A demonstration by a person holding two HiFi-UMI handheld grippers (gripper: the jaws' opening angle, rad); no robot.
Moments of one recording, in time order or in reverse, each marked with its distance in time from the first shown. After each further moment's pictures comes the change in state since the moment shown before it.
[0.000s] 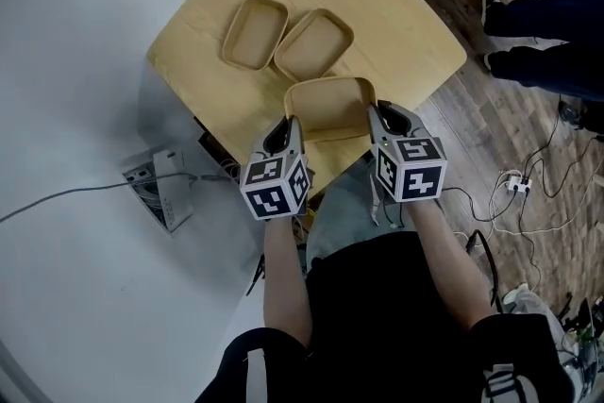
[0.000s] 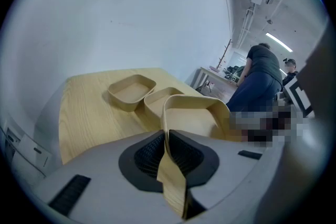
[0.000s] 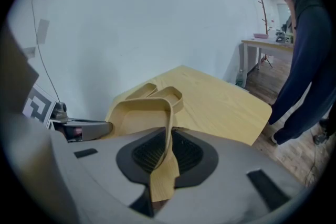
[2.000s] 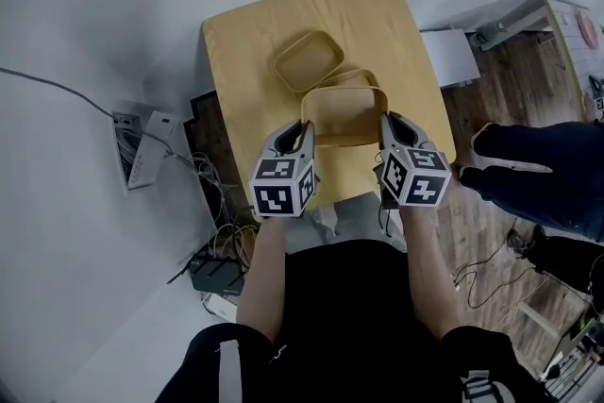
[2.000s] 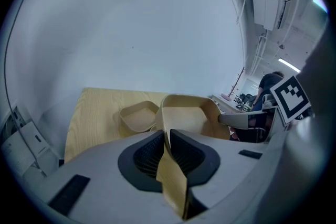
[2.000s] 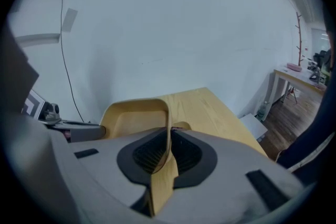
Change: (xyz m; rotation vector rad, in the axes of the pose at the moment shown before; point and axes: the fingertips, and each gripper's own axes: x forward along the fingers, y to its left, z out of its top) left arm -0.036 0.007 0.065 -0.193 -0.249 0.072; right arm 0.015 0.037 0.113 -0.299 -0.072 0.134
